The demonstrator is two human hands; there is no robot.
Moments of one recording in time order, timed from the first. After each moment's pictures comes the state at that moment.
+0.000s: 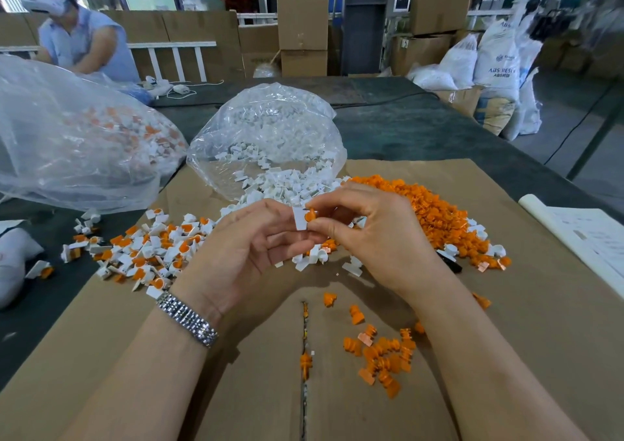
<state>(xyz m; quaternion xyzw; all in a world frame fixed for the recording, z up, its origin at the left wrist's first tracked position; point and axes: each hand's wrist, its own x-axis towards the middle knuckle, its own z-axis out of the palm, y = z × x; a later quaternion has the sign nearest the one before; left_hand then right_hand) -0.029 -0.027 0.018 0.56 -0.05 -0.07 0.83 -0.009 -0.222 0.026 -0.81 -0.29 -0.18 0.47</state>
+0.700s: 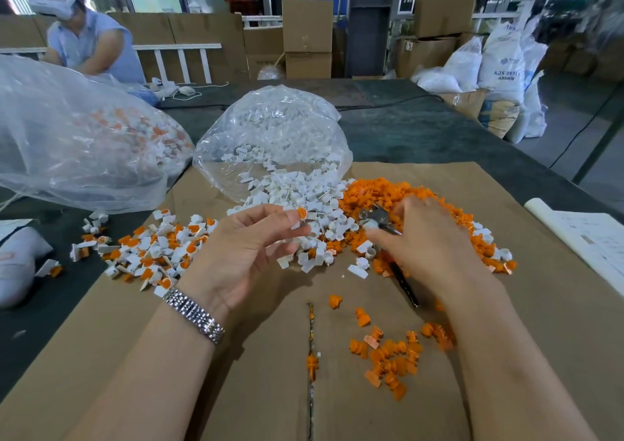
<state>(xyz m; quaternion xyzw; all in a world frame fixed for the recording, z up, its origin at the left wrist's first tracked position) -0.027 -0.025 0.018 0.55 0.02 -0.02 0.83 0.002 -0.253 0.025 -0.99 0.02 -0.05 0.16</state>
